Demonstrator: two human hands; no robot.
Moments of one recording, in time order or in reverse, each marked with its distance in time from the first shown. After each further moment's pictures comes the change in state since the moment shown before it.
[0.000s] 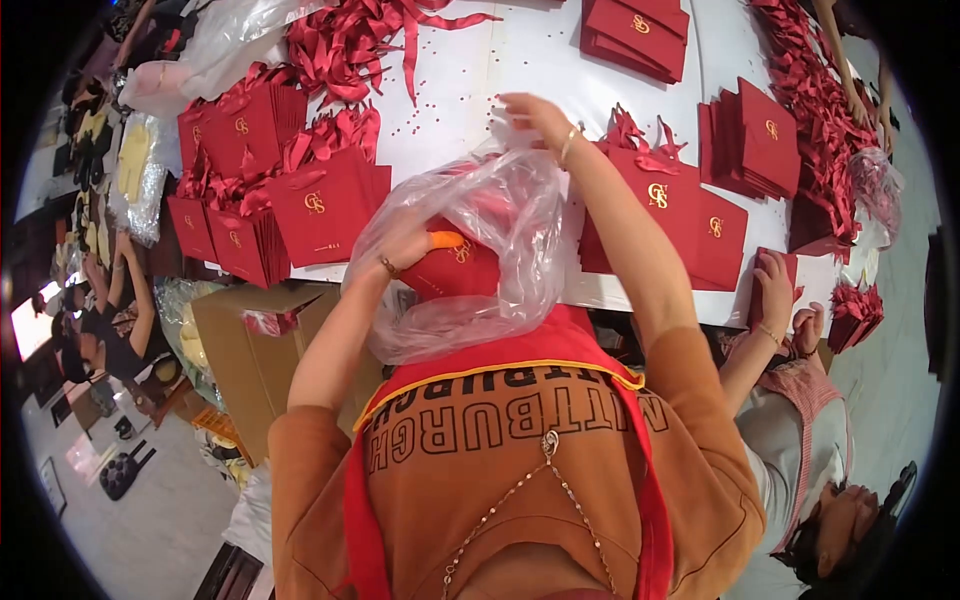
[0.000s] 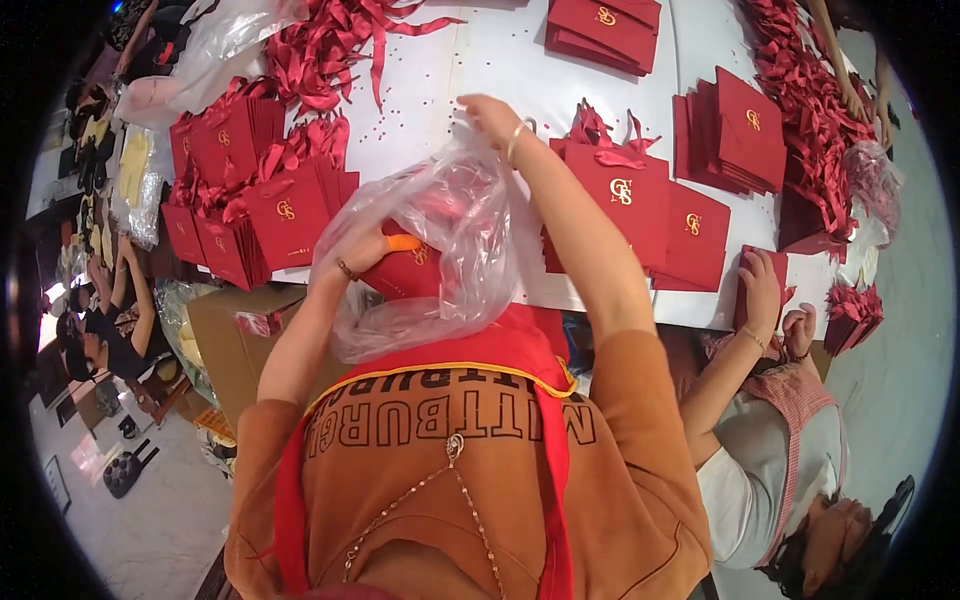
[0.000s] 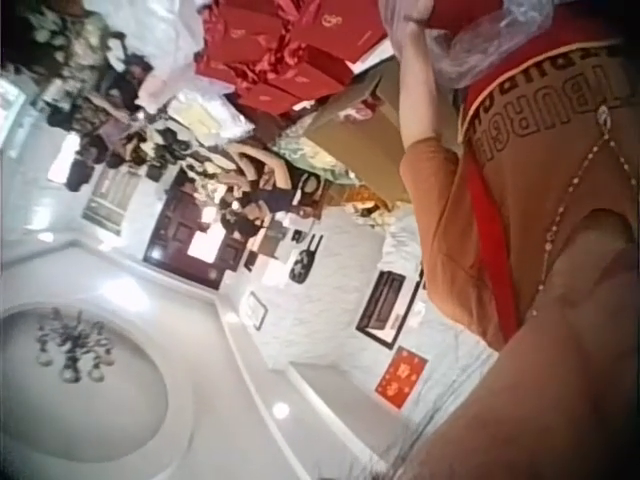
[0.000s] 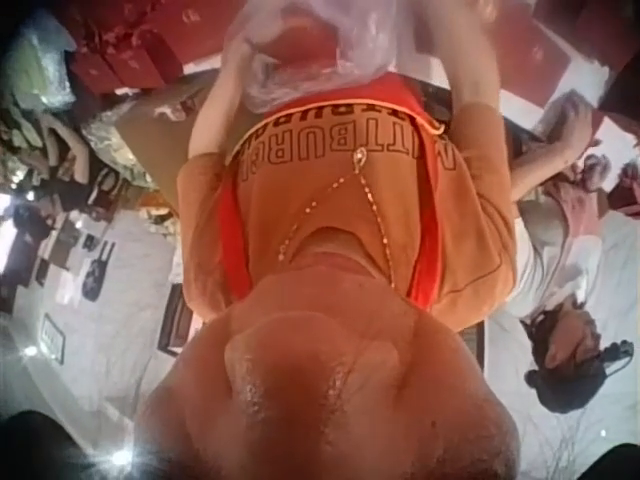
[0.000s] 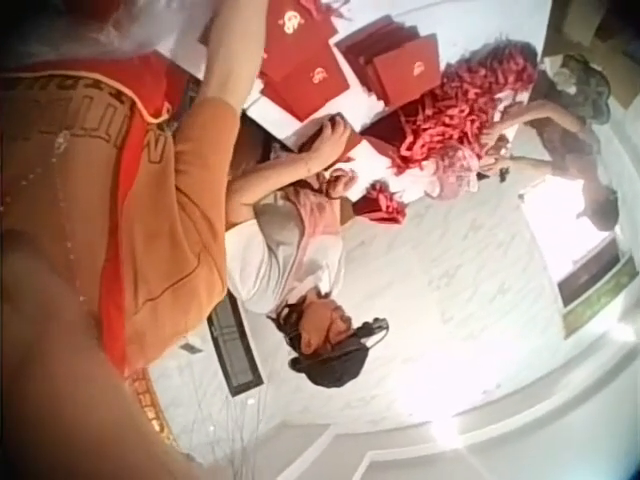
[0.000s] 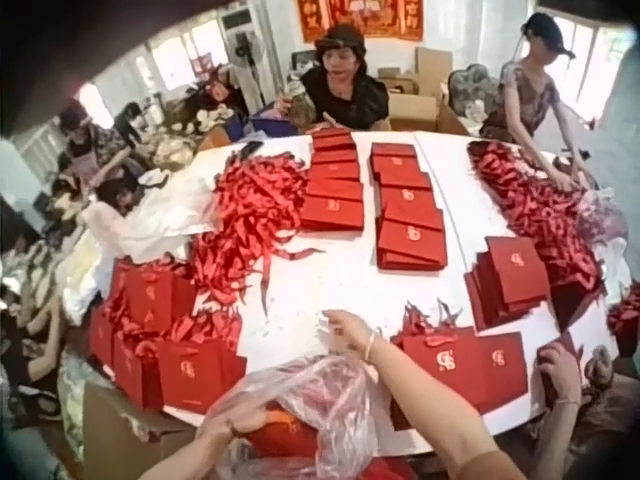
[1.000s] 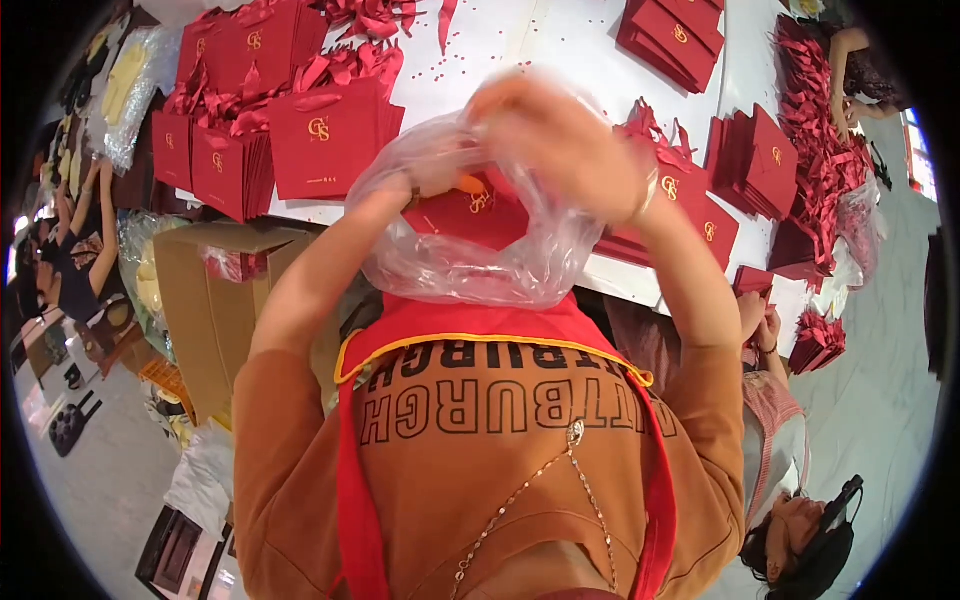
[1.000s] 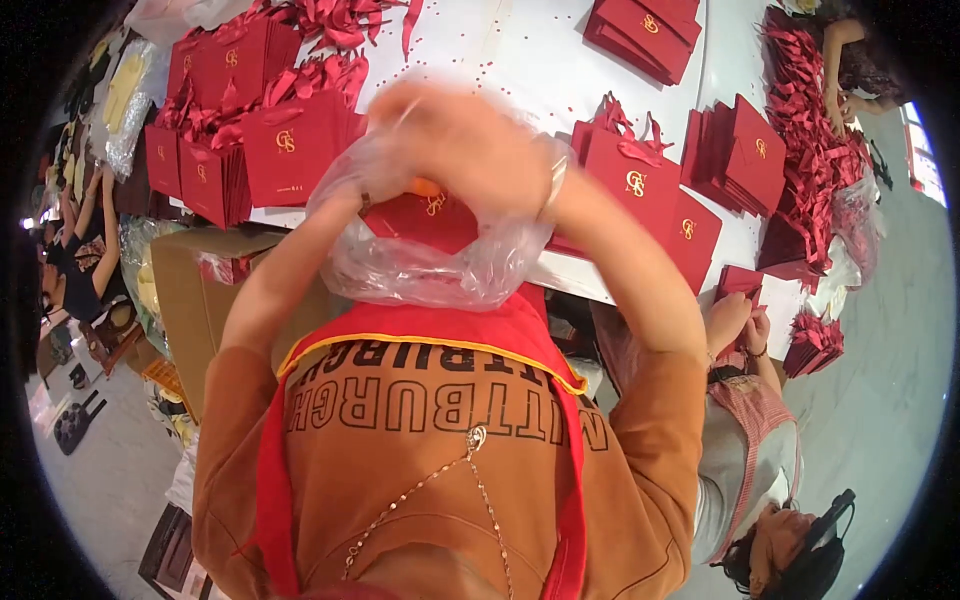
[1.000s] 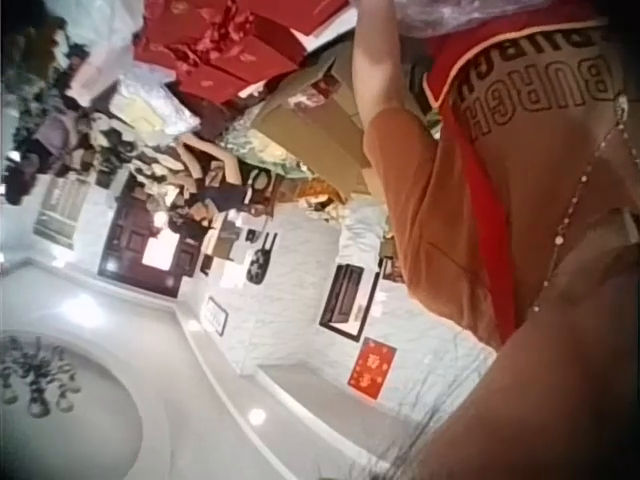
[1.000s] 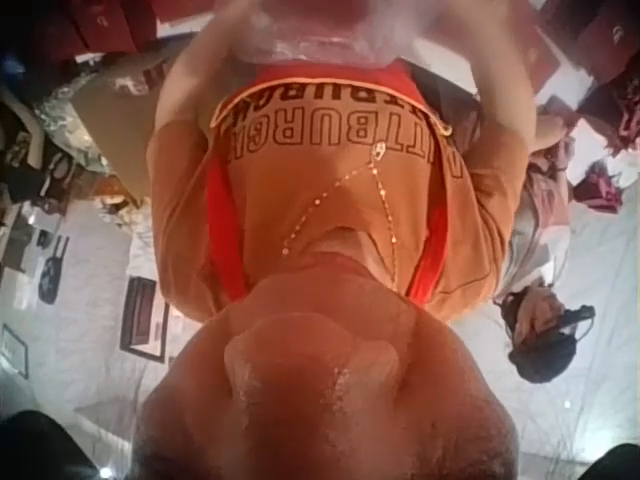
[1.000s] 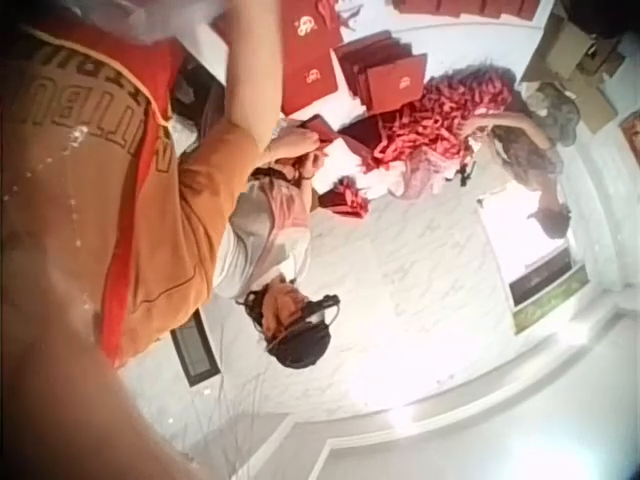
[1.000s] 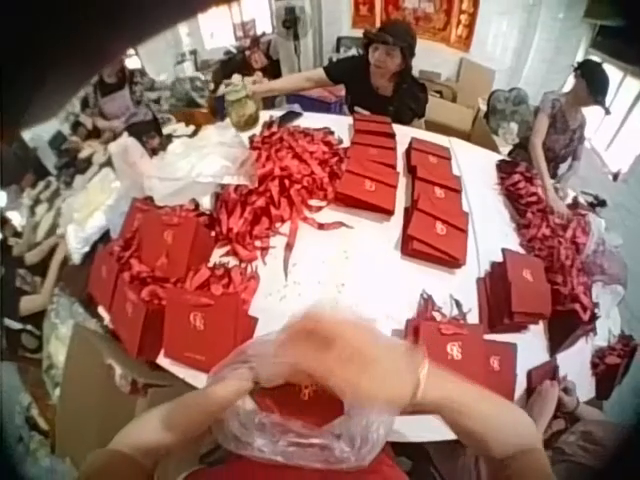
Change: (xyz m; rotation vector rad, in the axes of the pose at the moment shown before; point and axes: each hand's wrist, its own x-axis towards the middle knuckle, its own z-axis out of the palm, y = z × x) left_hand 0.025 -0.066 0.042 0.174 -0.006 0.309; right_hand -0.156 -0.062 0.061 -0.660 -0.763 -0.663
